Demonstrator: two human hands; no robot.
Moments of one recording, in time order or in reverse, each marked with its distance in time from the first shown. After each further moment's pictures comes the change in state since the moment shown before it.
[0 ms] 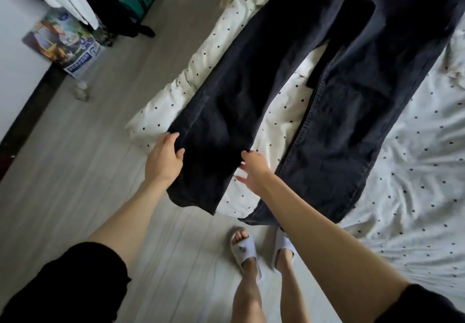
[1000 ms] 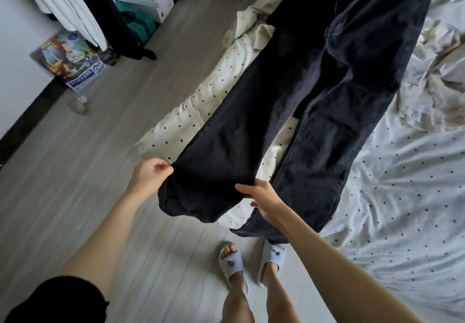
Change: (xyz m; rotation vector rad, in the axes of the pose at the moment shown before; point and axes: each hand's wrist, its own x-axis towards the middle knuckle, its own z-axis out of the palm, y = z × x) left_hand -0.021 -0.027 -0.067 -0.491 -0.094 -0.169; right_hand -0.073 -0.005 -0.018 -0.416 -0.071 -0.149
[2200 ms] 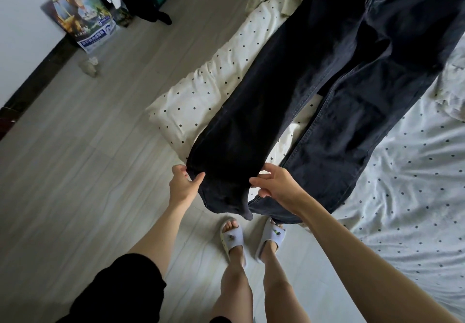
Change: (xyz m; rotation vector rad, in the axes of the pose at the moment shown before) left_hand -0.048 -0.071 0.101 -0.259 0.062 -0.251; right_hand -0.018 0.016 -0.008 -0.124 -0.141 -0.078
